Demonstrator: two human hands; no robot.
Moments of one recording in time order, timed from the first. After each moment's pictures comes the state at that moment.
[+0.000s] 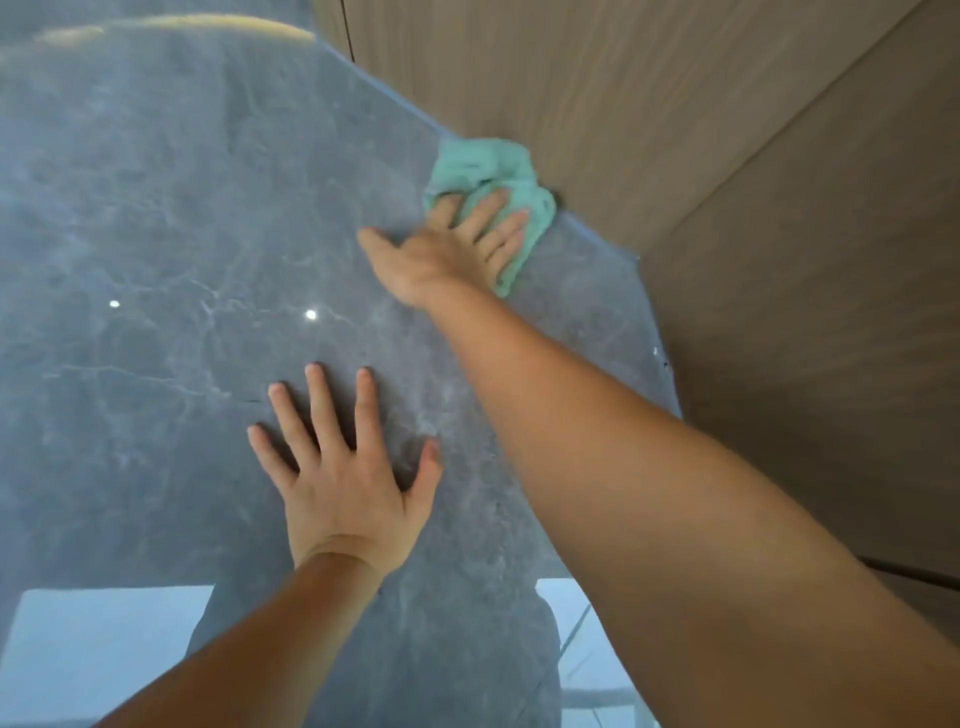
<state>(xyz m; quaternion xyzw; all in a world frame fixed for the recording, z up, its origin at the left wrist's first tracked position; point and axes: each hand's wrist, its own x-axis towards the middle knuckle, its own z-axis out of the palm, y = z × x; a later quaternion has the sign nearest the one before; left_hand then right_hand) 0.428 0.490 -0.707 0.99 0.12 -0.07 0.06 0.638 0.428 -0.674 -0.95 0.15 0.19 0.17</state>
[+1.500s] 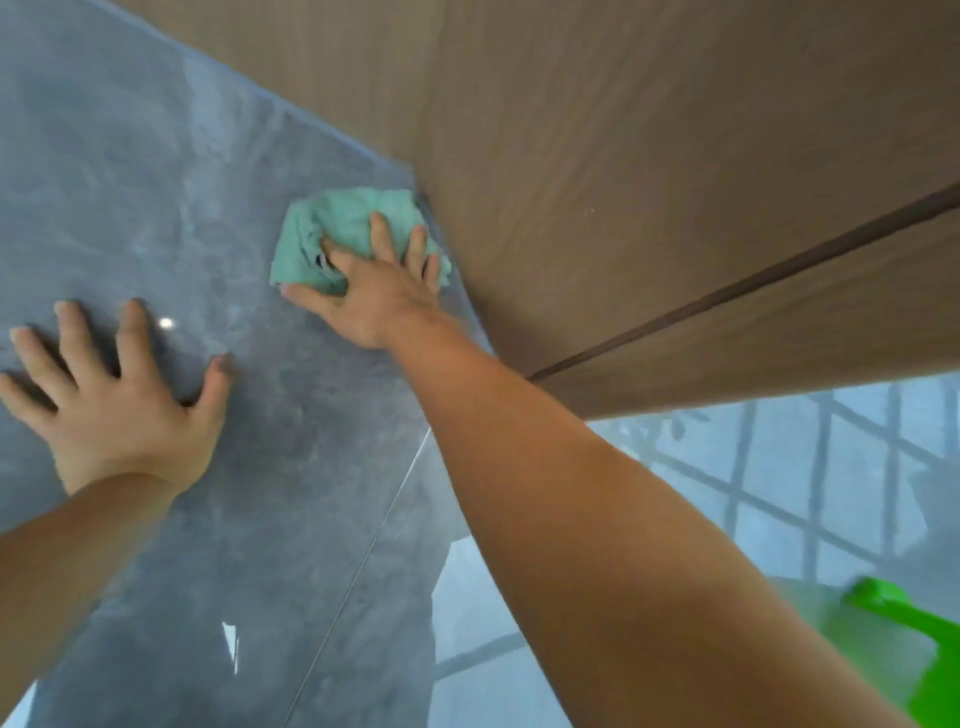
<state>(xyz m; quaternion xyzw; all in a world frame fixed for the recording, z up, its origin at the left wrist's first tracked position) 0.423 0.498 -0.716 0.98 0.11 0.01 0.15 0.505 0.282 -0.663 -0.96 0.03 0.23 0.16</state>
